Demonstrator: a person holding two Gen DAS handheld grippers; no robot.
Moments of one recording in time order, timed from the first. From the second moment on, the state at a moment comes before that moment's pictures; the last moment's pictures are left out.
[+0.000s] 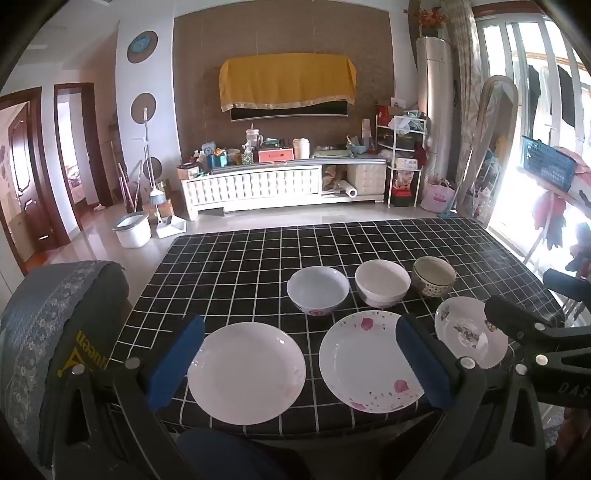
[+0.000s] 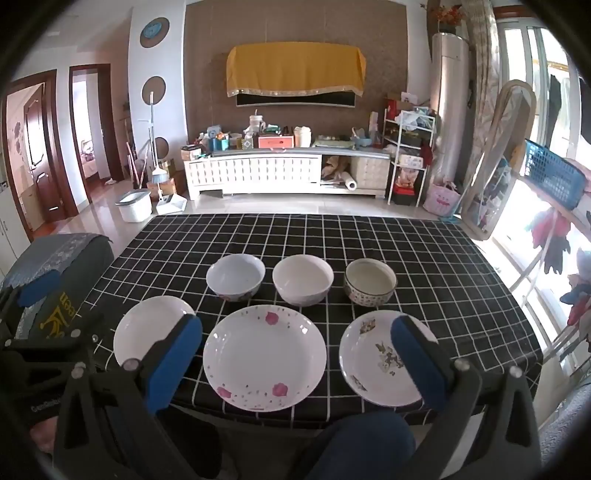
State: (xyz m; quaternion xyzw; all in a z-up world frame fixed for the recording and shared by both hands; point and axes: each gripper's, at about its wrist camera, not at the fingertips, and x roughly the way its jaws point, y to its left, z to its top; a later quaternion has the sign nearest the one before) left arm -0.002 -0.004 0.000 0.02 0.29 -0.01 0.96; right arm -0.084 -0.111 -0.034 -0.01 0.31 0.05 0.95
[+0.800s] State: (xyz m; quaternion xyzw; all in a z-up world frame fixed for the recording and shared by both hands) left arm -0.007 -0.006 0.003 0.02 0.29 -0.01 0.96; right arm -0.086 -0.116 -0.038 0.00 0.32 0.05 0.94
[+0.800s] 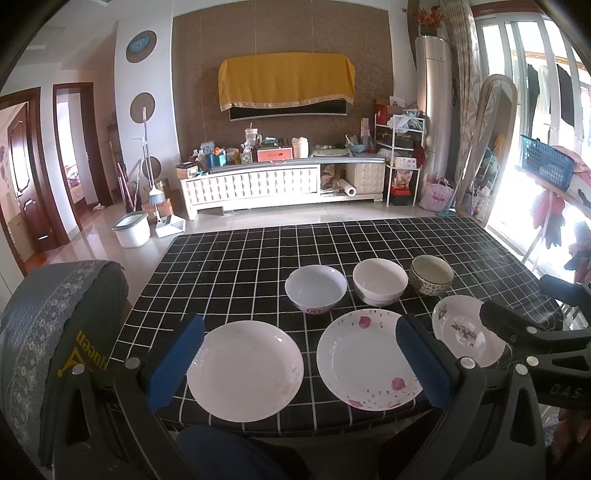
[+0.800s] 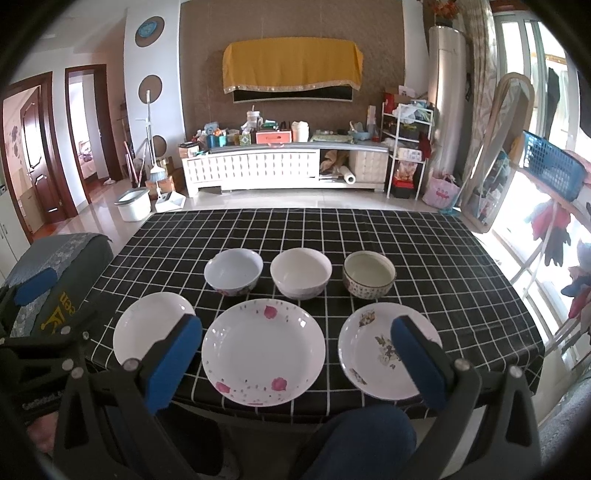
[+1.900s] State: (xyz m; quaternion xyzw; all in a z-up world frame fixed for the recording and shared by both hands) left arm -0.011 -0.009 -0.001 0.02 0.29 -0.02 0.96; right arm -0.089 -0.118 -0.042 0.00 0.33 0.05 0.94
